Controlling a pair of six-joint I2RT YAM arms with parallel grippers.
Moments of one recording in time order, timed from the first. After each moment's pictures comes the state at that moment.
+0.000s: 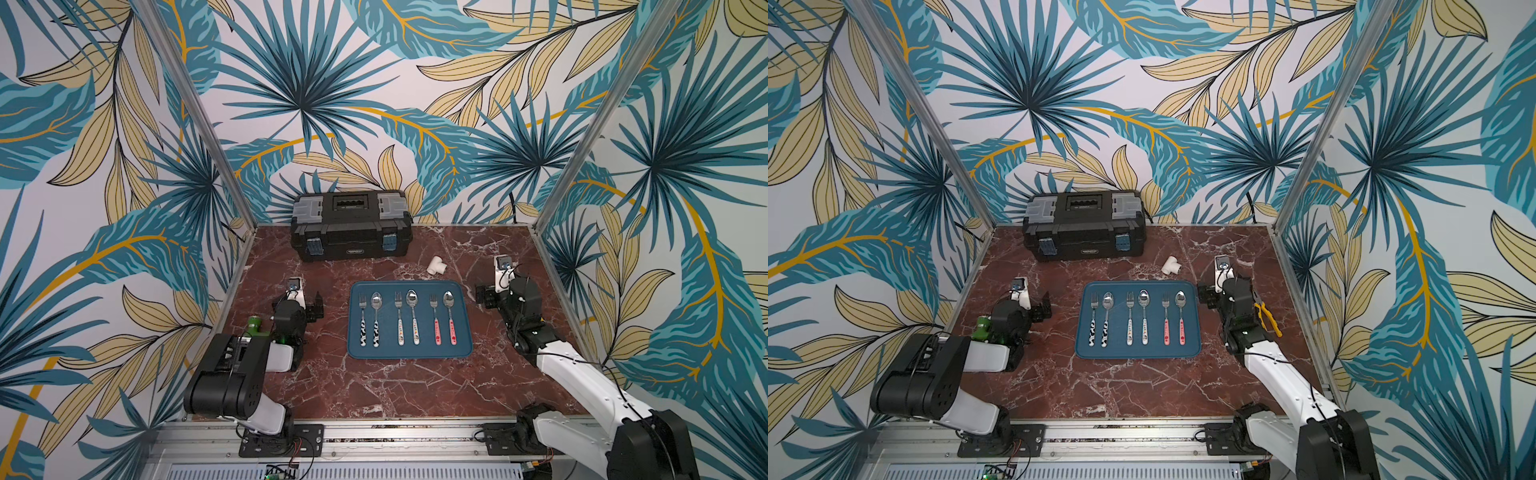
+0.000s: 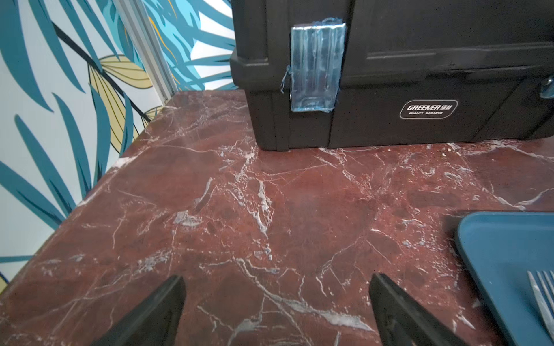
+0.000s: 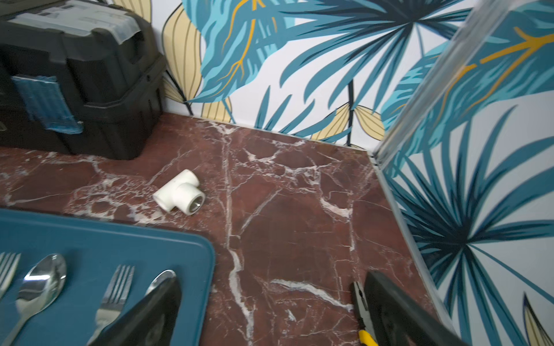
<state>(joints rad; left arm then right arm) -0.05 1.54 0.31 0.91 -0.15 -0.01 0.20 1.08 0.55 0.22 0.31 -0.12</state>
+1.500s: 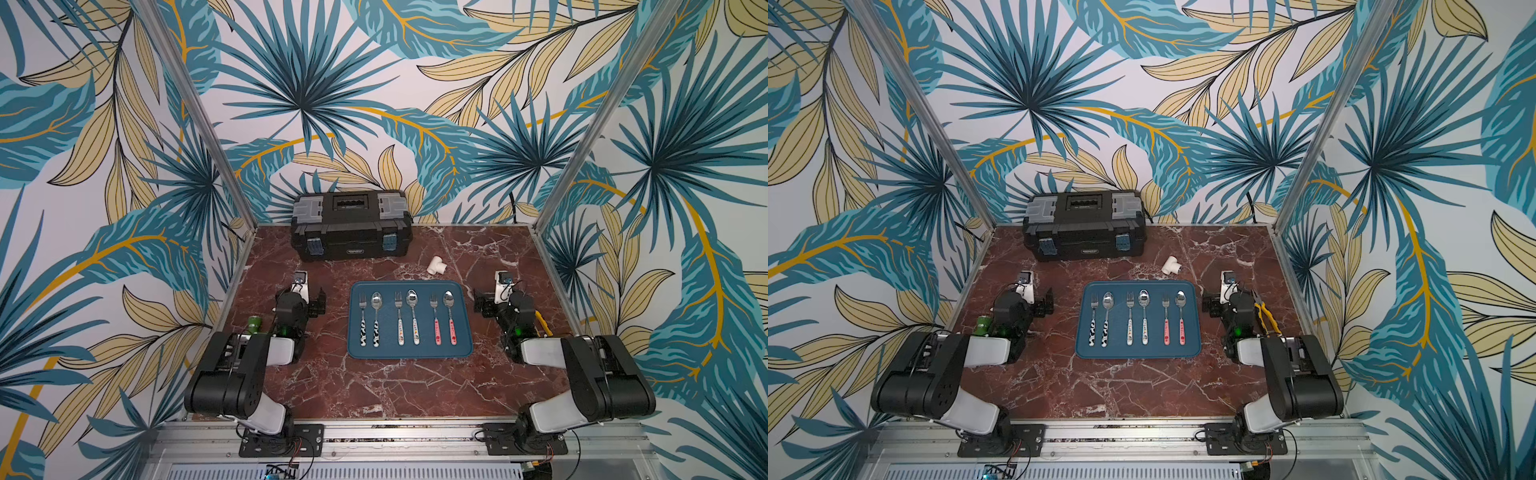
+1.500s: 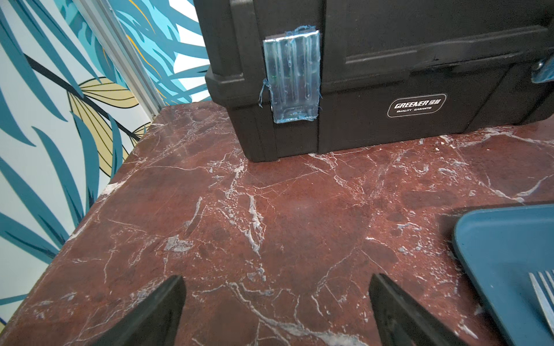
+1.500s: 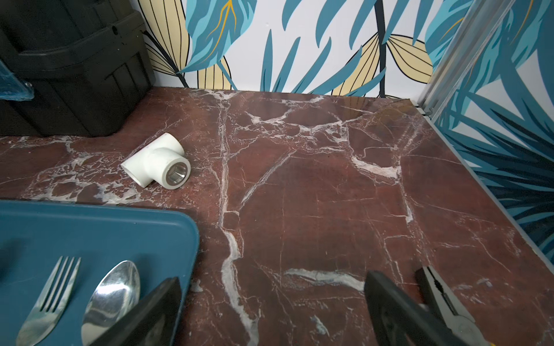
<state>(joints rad) -0.06 1.53 0.38 0.82 -0.12 0.06 0.03 1.51 0.38 0.81 0.04 -0.02</state>
